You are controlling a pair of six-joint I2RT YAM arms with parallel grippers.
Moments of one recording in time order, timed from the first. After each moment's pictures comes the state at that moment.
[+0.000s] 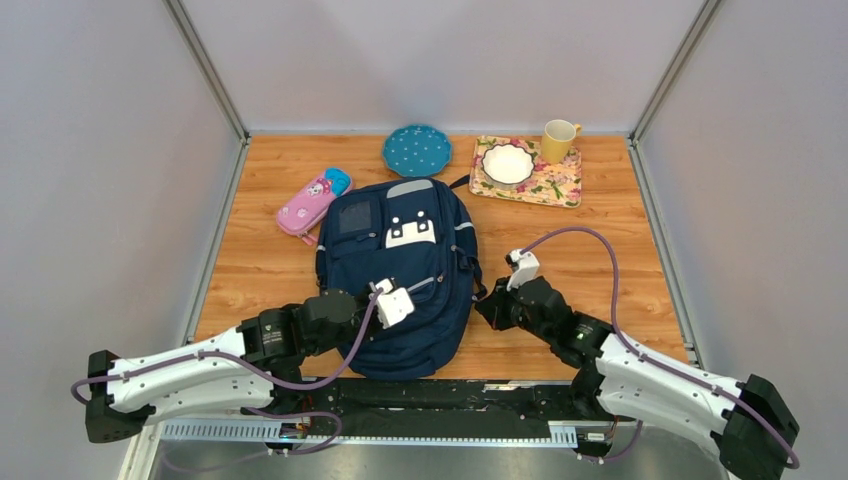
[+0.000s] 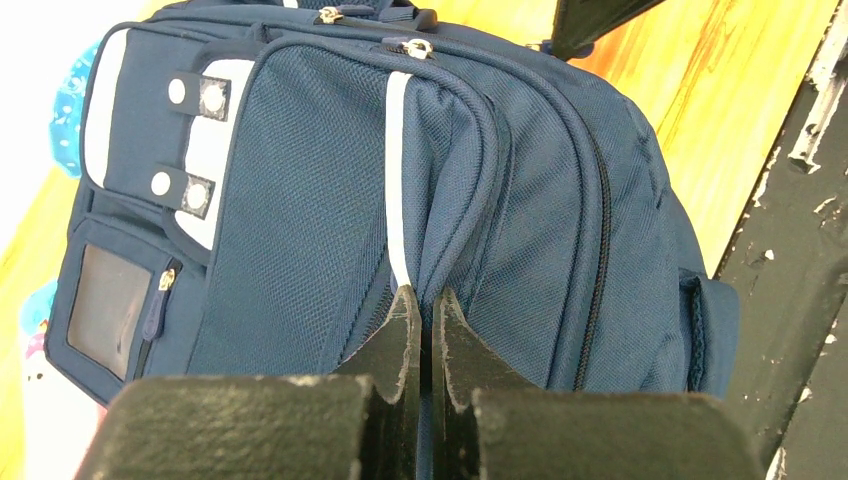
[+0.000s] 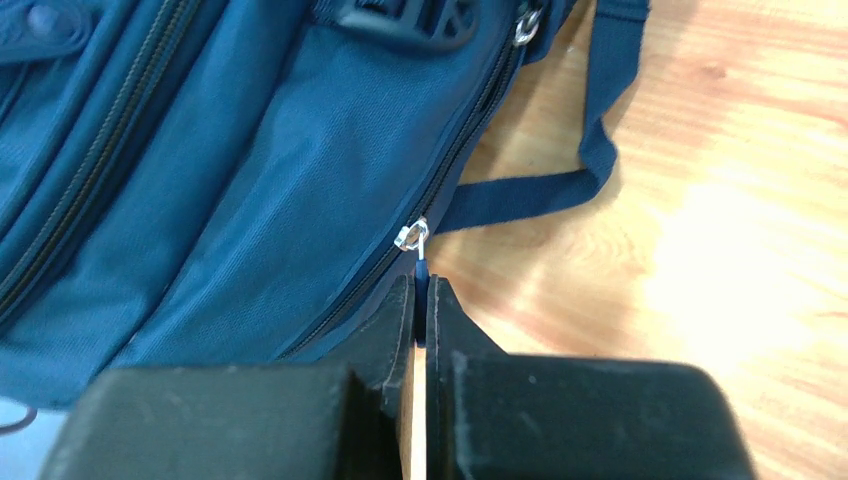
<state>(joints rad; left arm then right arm) -1.23 0.69 0.63 -0.36 -0.27 0.25 0.90 0.77 0.34 -0.09 0.14 0.62</state>
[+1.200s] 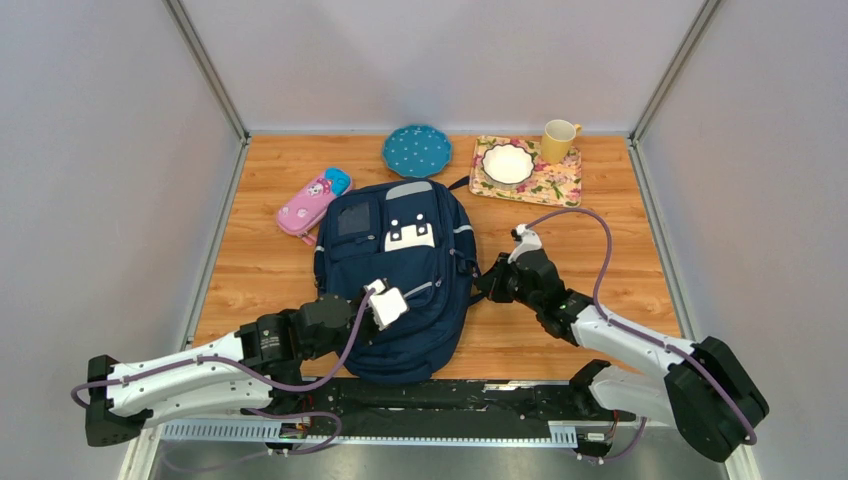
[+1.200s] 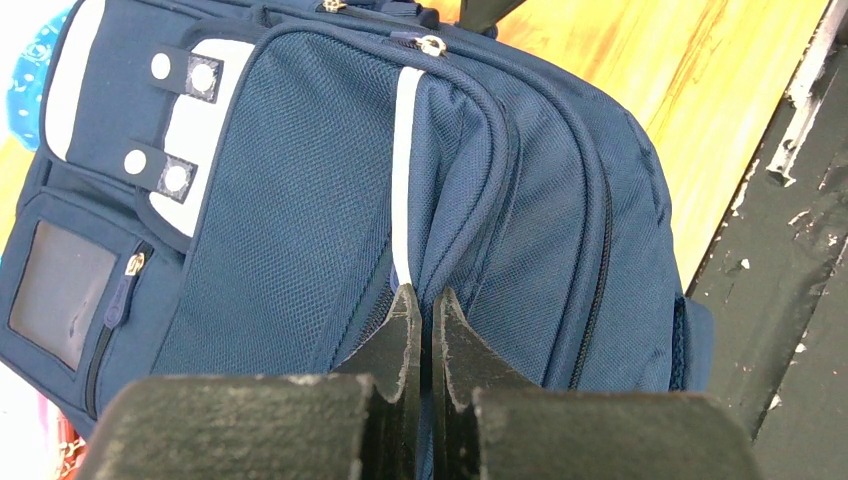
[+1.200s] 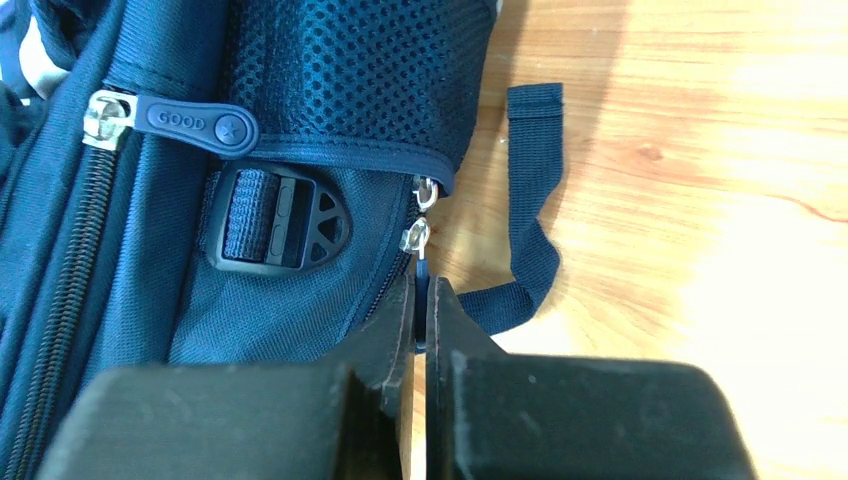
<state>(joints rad) -1.22 0.62 0.56 -0.34 -0.27 0.17 0.64 1.12 0.41 0.17 -0.02 0.68</state>
